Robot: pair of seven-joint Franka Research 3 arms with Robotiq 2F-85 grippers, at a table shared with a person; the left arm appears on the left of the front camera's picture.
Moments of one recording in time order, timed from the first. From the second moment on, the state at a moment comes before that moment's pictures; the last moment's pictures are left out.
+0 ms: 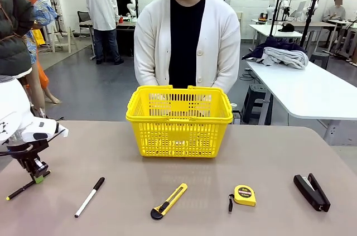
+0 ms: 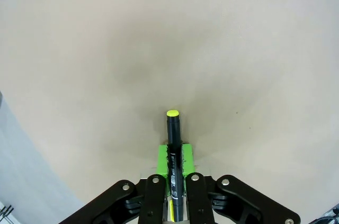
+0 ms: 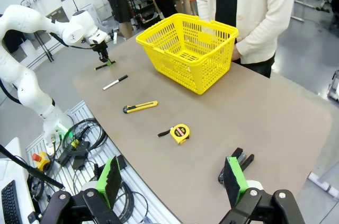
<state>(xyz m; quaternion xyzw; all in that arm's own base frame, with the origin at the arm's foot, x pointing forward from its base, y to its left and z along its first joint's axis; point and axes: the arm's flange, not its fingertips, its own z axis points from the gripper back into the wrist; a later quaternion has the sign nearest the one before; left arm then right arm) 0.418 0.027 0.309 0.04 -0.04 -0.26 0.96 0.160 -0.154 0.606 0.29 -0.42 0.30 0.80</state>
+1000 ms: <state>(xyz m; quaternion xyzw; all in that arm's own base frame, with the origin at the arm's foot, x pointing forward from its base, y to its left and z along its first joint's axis) 0.317 0.020 0.543 0.04 -0.13 -0.38 0.92 0.160 -0.154 0.606 0.29 -0.42 0.30 0.81</state>
